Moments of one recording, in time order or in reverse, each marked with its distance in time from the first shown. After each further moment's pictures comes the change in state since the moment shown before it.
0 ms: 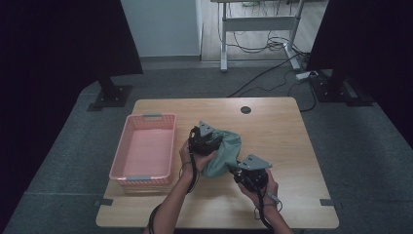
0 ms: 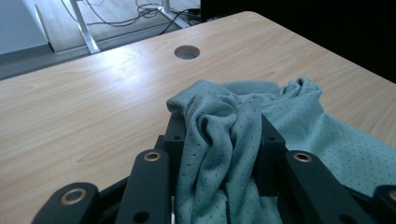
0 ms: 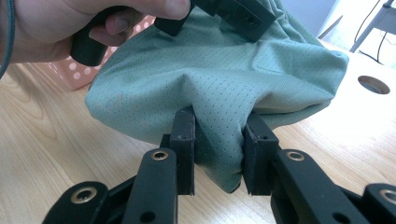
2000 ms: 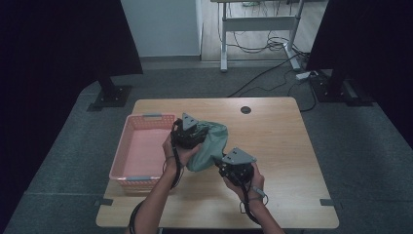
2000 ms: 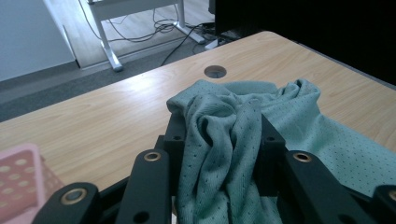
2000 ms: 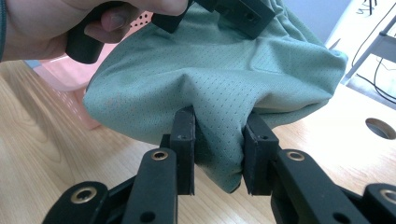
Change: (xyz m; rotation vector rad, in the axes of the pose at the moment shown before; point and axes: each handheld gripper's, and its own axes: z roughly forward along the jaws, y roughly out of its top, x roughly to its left) left arm 0.035 0.020 -0.046 -0.040 0.053 0.031; right arm 0.027 0.043 0.011 -0.053 -0.001 -0.040
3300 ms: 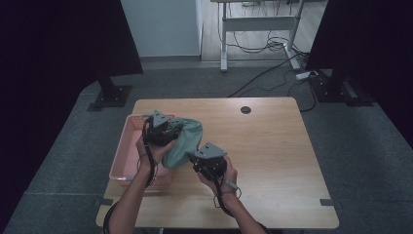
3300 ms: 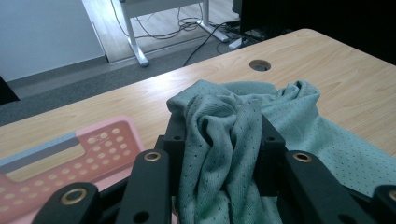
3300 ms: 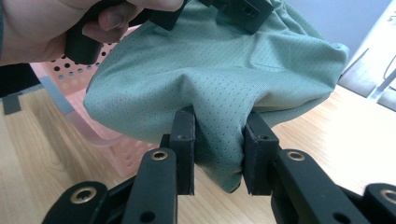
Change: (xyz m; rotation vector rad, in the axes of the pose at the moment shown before) left arm 0.067 -0.016 -0.038 0.005 0.071 -0.024; right arm 0.041 0.032 0.051 -0.029 0.071 0.008
